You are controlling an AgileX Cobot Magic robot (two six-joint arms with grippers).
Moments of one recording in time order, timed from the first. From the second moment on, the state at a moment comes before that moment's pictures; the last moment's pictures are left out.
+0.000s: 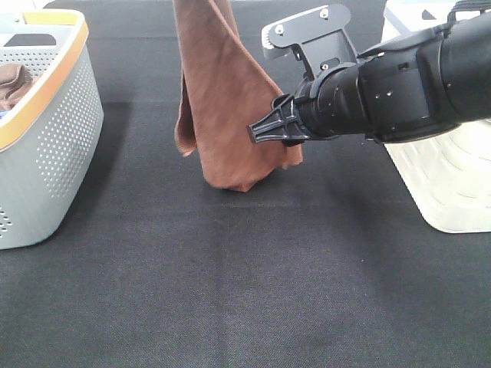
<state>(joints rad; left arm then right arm) -0.63 1.74 -1.86 0.09 0.84 0.03 0.71 1.70 -0.94 1.74 -0.50 -1.62</state>
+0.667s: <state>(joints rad) -0.63 1.73 -1.86 -0.06 0.84 0.03 0.71 1.70 -0.94 1.75 -0.35 -1.67</state>
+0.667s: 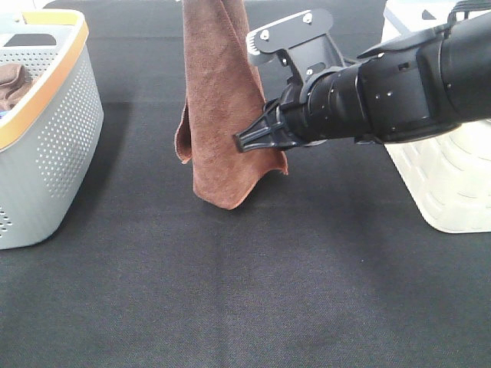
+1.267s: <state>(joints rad) -0.63 1.73 -1.86 0.05 0.81 0.01 0.71 1.64 -0.93 1.75 -0.32 -1.79</state>
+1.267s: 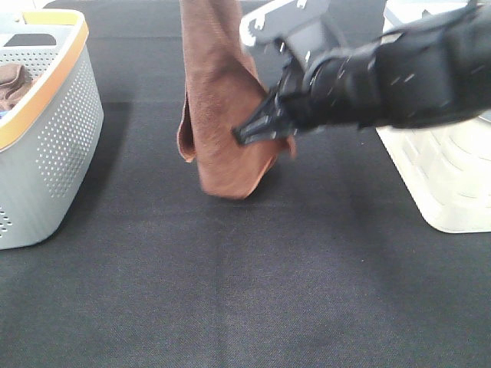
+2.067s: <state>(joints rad) -0.57 1.73 -1.86 0.28 0.71 -0.11 0.71 1.45 -0.84 1.74 -0.38 -1.96</state>
